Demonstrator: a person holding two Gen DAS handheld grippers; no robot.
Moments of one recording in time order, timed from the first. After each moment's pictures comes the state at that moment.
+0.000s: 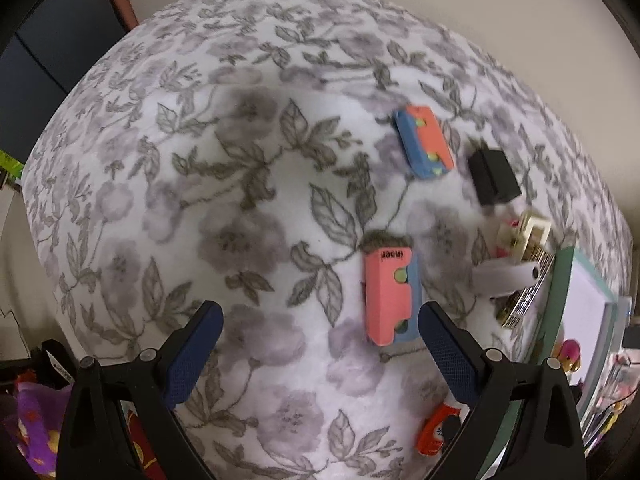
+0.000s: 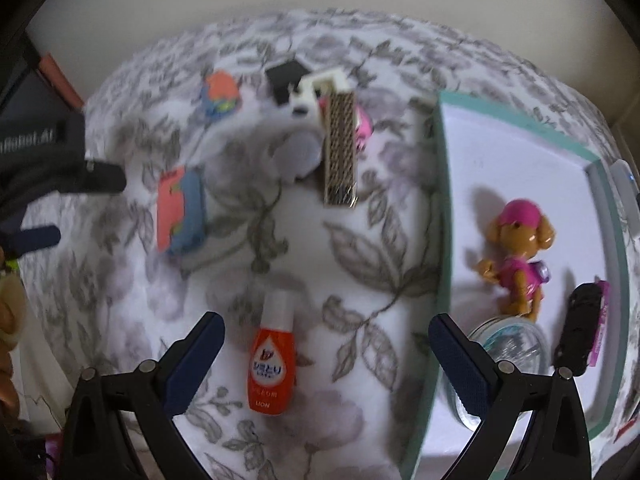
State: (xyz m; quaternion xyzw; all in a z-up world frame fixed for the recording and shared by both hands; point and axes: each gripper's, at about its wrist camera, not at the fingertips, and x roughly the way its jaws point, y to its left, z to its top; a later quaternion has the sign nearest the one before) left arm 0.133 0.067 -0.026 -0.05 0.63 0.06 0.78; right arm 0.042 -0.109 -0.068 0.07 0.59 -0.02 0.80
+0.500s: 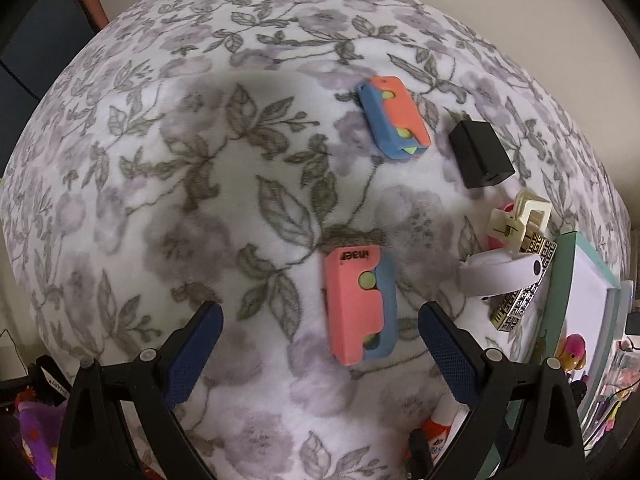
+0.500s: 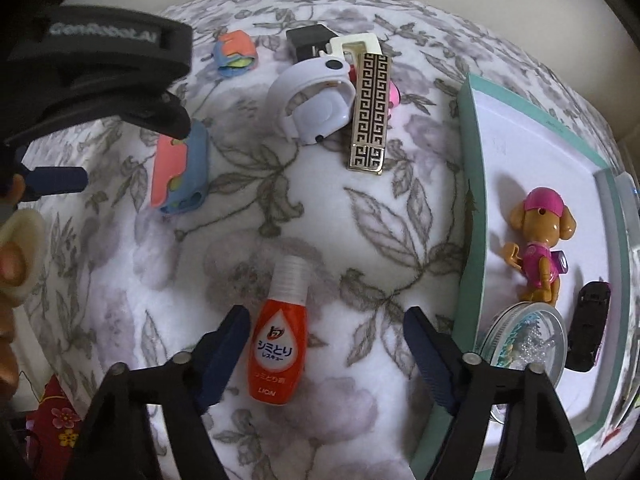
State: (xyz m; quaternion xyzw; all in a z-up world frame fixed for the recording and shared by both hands) left arm 0.146 0.044 -0.053 -0.04 0.63 0.02 0.77; right arm 0.033 -0.085 -0.088 0.04 0.61 -0.02 0.79
